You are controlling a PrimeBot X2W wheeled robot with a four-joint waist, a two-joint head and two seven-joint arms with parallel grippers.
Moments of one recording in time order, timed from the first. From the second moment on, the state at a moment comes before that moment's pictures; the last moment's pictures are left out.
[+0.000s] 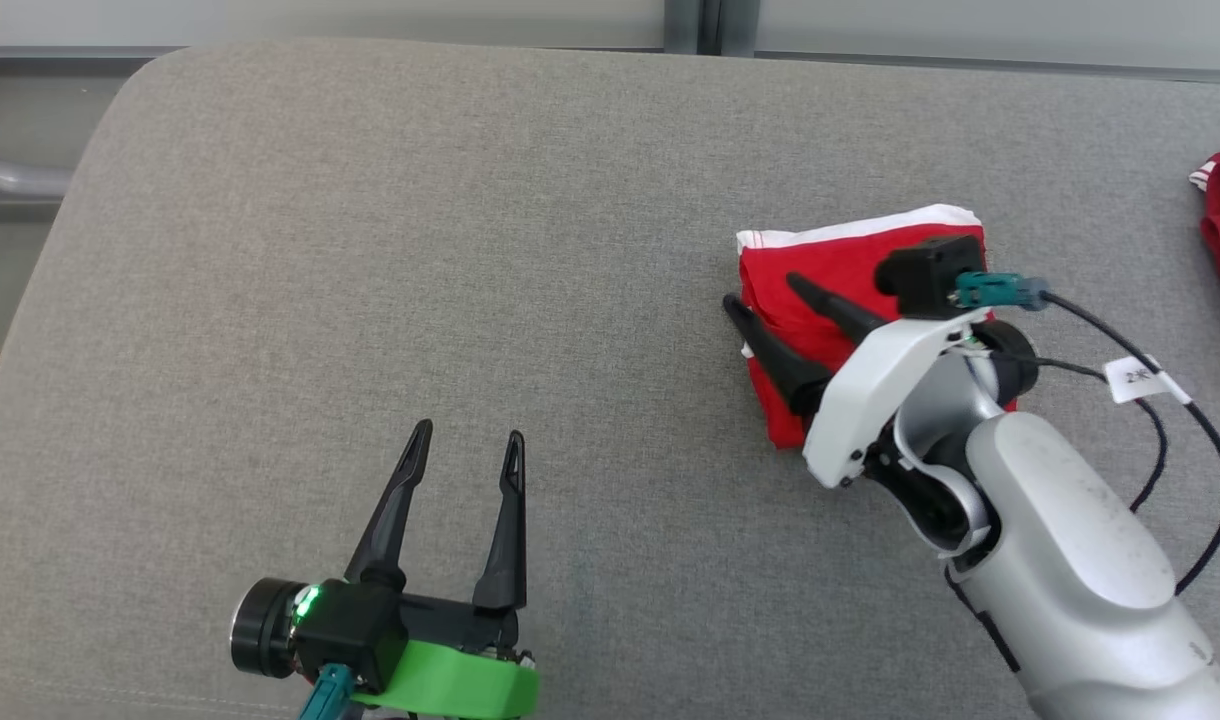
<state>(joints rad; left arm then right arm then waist) 0.00 0.05 -0.36 -0.05 -0.19 0.06 -0.26 -0.51 -0.18 0.39 0.23 0.54 0.13 0.28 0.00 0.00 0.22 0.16</state>
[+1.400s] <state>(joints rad) 0.02 0.05 -0.36 -0.05 -0.19 0.04 -0.26 -0.54 -0.42 0.87 0.51 0.69 0.13 -0.18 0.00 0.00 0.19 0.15</state>
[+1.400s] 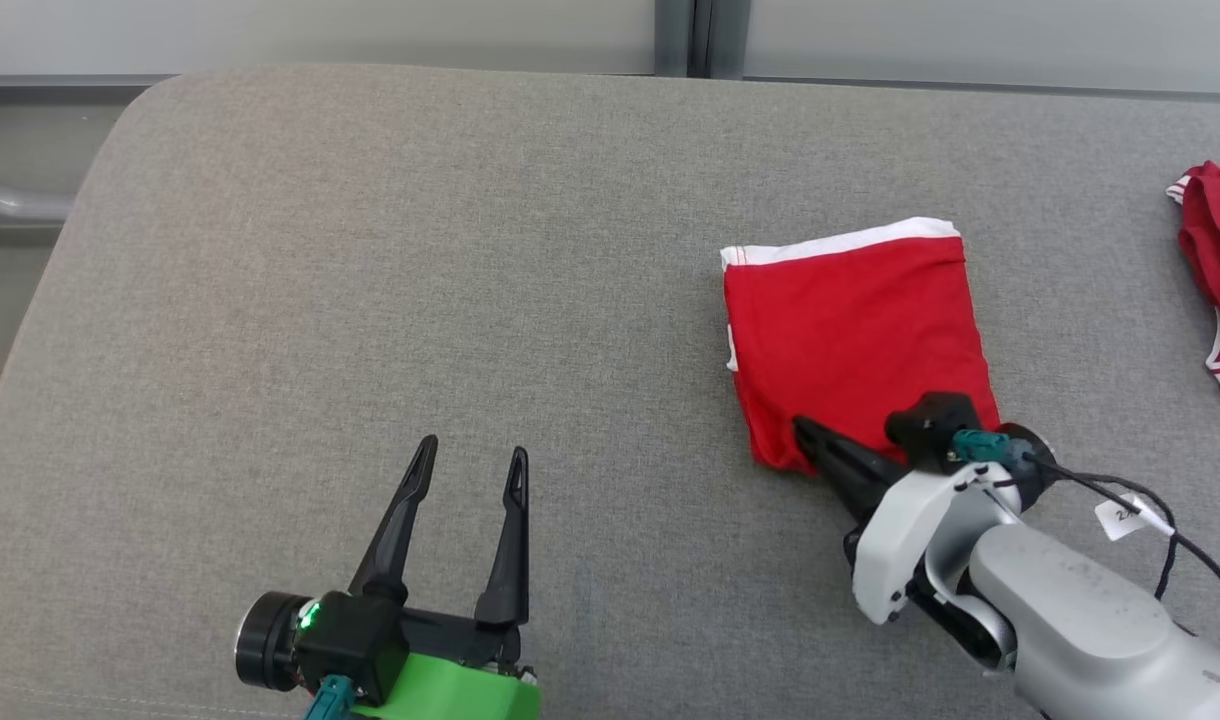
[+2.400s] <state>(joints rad) -0.05 0.05 -0.39 -0.05 -0.21 0.04 -0.26 -0.65 -0.22 0.52 0.75 0.43 0.13 -0.26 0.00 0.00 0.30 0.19</state>
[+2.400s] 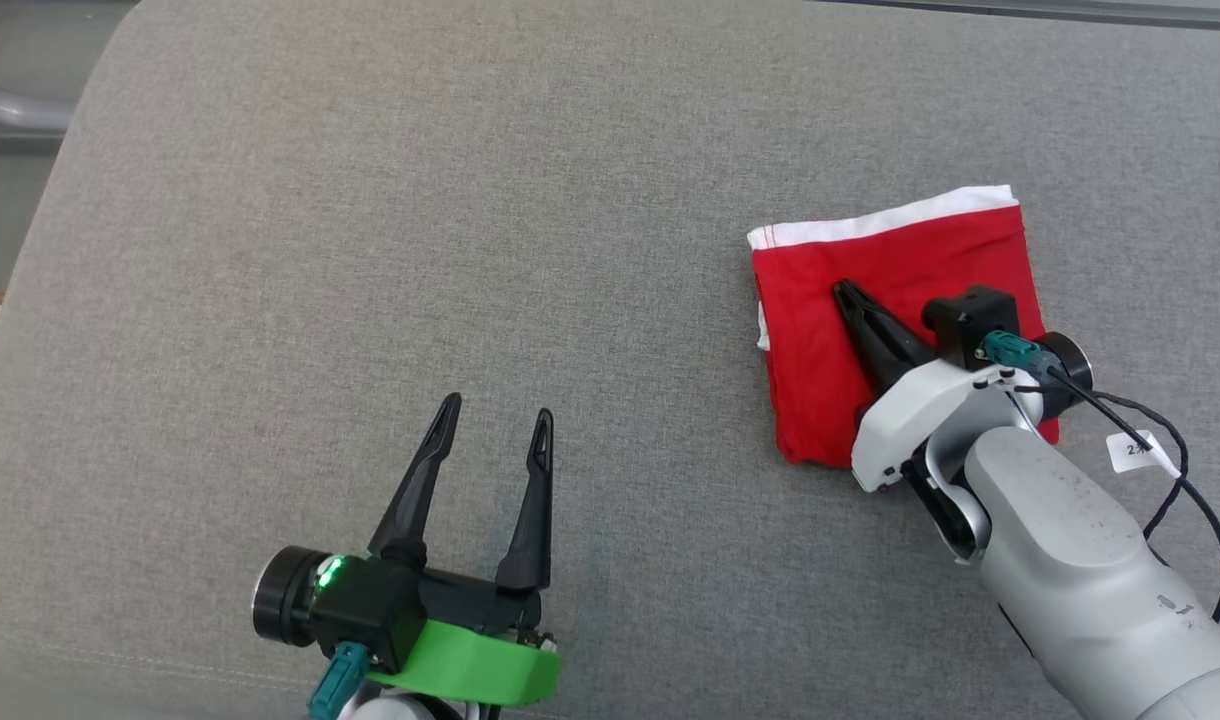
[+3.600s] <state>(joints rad) 0.13 0.05 -0.16 -0.05 -0.17 0.04 -0.26 -0.15 -0.17 0.25 0.22 0.33 0.13 -0.26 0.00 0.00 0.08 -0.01</state>
